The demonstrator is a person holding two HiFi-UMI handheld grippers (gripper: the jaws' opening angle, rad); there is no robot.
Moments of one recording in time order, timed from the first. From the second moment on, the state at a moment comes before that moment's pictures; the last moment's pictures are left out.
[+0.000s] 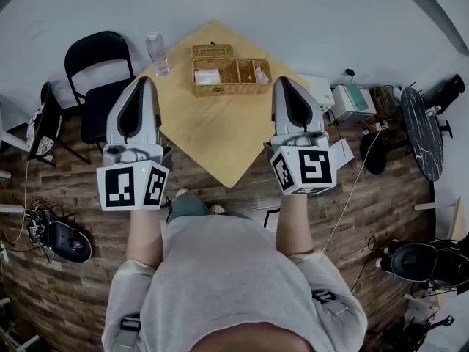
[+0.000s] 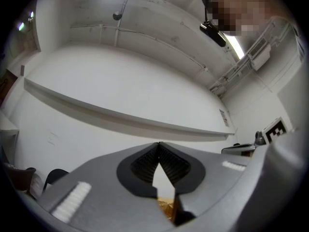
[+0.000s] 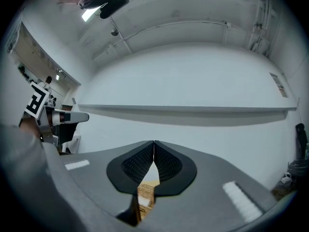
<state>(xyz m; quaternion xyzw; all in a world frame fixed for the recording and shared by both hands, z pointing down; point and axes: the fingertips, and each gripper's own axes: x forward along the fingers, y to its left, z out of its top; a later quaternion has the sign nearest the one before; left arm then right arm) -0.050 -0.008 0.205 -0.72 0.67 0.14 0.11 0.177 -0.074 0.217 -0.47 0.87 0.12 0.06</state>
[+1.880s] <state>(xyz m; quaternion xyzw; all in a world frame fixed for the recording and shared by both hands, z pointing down) -0.128 -0.280 0.319 -0.84 0.54 0.07 0.00 0.024 -0.357 0.372 -0.47 0.86 -0.12 -0.17</state>
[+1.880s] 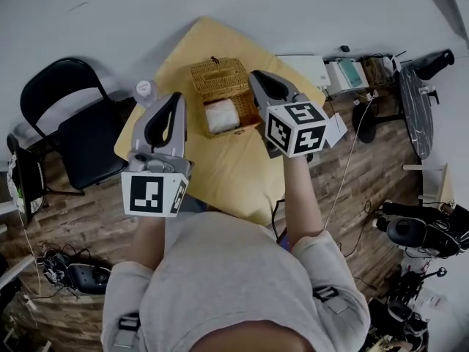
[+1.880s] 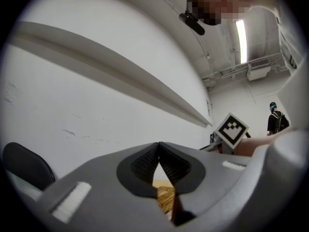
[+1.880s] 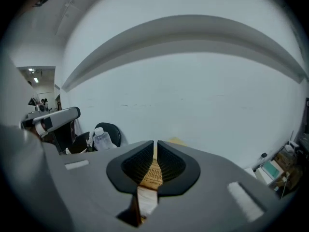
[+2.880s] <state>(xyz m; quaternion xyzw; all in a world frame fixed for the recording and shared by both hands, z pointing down) -0.097 -0.300 0.390 -0.87 0.47 0.04 -0.11 -0.025 -0.493 0.494 -0.37 0.83 -0.30 -0.30</state>
